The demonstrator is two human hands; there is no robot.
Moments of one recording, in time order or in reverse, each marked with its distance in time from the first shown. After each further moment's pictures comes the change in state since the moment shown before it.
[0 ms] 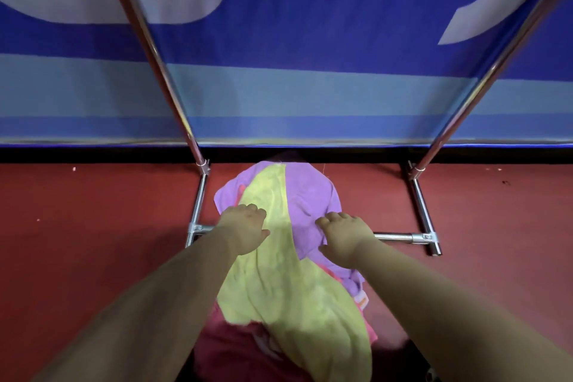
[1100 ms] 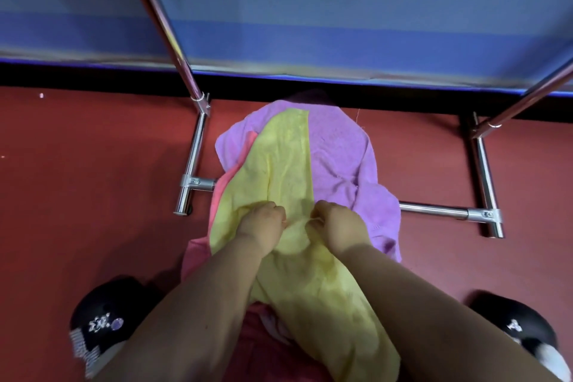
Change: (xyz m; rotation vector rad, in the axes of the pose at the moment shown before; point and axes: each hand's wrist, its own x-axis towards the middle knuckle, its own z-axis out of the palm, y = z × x) left_hand 0.071 0.012 0.147 -0.394 -0.003 -0.074; right_hand 0.092 -0.031 0.121 0.471 0.071 0.162
